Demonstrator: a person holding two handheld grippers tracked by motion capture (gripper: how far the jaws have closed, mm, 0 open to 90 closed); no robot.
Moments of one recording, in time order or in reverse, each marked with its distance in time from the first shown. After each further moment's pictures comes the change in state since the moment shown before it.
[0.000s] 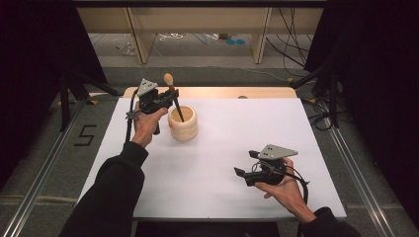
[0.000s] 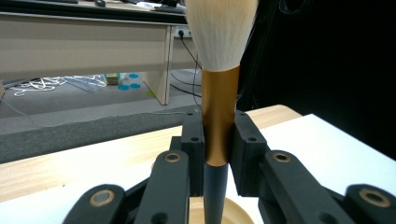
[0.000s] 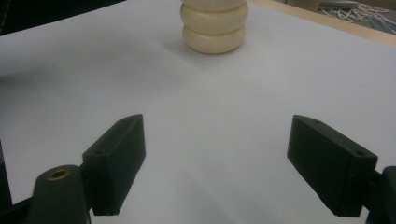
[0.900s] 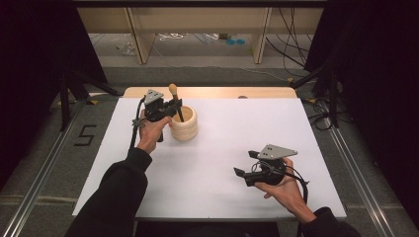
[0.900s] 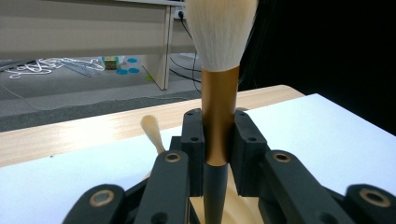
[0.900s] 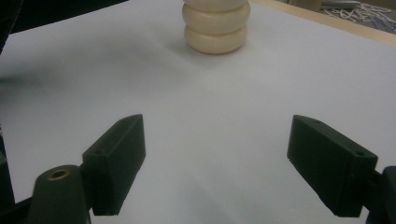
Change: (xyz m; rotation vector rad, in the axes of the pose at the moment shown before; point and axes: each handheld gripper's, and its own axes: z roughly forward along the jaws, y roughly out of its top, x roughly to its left) left arm -0.002 -0.031 0.011 0.055 -0.001 -0.016; right arm 0.000 0.000 0.000 0.001 0.007 0.000
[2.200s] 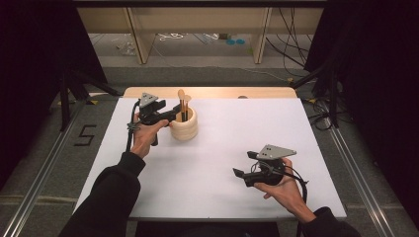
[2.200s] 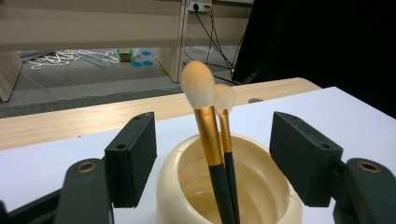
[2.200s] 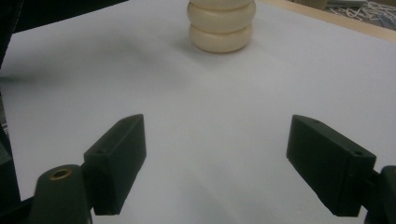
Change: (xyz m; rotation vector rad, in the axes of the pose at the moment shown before) left arm 0.009 -0.005 -0.018 0.014 0.054 -0.012; right arm 0.001 0.000 0.002 0.002 0.015 0.000
